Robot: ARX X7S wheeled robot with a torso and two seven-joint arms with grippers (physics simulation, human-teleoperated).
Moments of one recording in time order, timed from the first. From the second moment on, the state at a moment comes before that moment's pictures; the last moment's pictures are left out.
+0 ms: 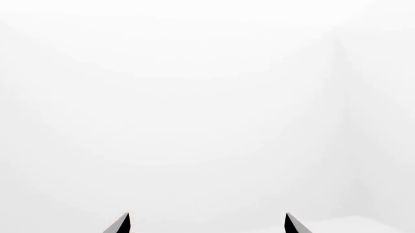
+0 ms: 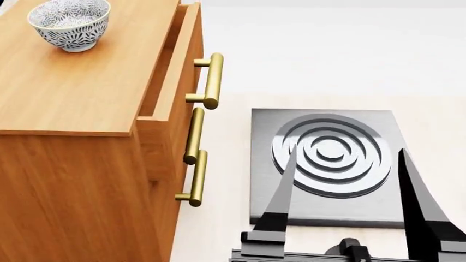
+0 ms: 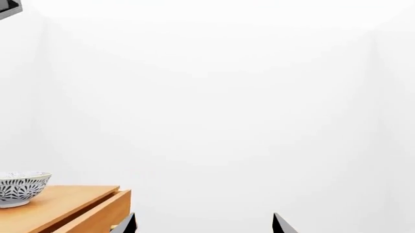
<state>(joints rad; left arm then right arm) -1.34 -0.11 0.07 0.52 -0.80 -1.35 -0.53 0.16 0.45 -0.27 -0.99 0.34 0.52 0.62</state>
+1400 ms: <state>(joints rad) -2.03 -0.01 0.47 -1.26 -0.48 -0.64 -0.11 0.19 0.52 -0.32 -0.94 0.37 0.47 0.68</state>
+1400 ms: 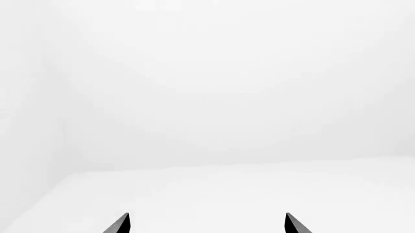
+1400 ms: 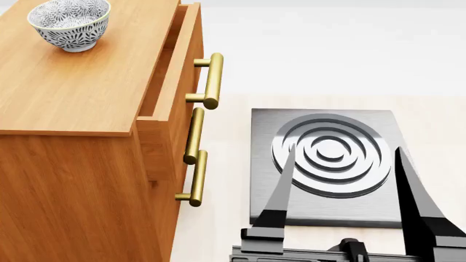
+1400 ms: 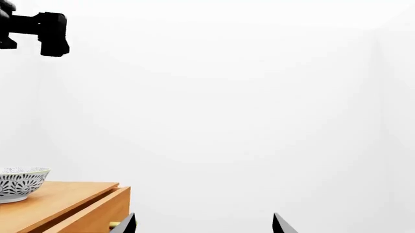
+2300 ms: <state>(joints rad) -2.15 -0.07 -0.11 -1.31 -0.02 -1.09 -0.24 0.19 0.52 -0.34 -0.92 0.38 0.44 0.68</state>
